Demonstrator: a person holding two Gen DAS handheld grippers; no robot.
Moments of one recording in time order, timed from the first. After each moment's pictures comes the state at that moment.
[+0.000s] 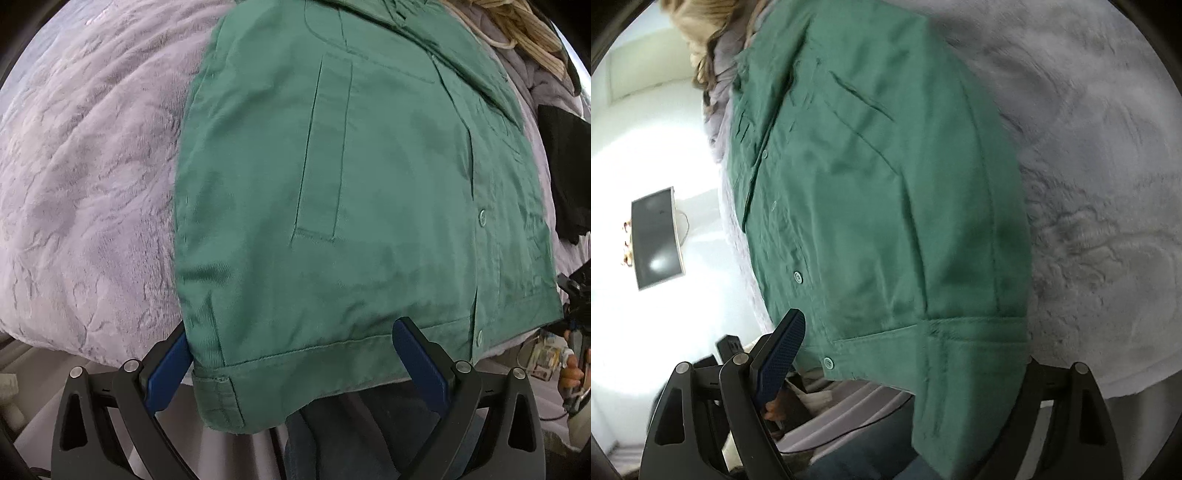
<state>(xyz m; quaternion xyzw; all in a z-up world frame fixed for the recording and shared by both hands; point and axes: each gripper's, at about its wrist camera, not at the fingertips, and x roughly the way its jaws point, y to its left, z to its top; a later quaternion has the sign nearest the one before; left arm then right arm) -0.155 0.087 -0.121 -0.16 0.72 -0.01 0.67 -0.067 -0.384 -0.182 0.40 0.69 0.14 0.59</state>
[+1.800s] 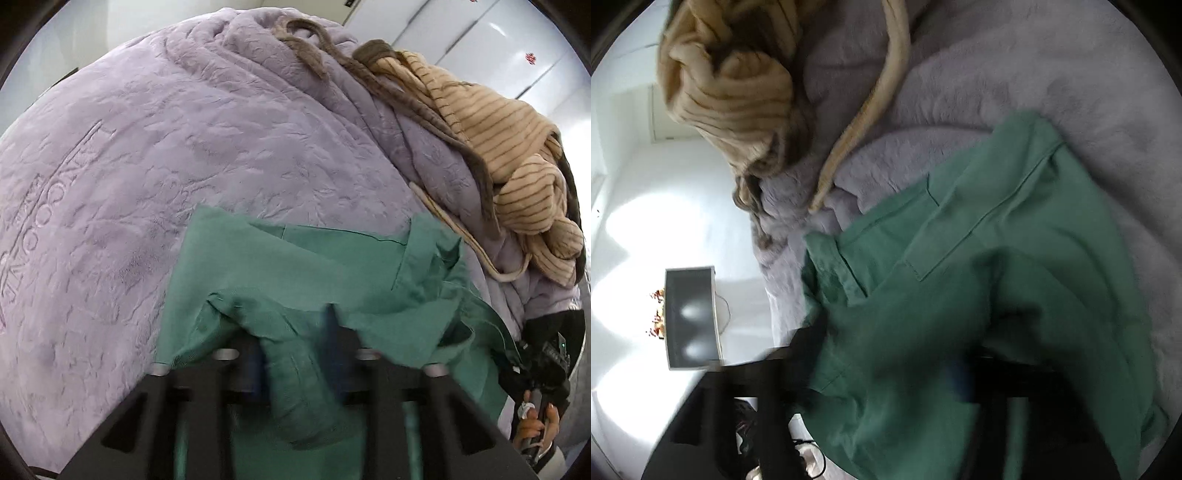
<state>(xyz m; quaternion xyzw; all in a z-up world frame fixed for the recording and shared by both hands) 0.209 0.170 -0.100 -0.25 0.51 0.04 0.82 0.320 -0.349 -0.170 0.44 0.54 0.15 0.70</state>
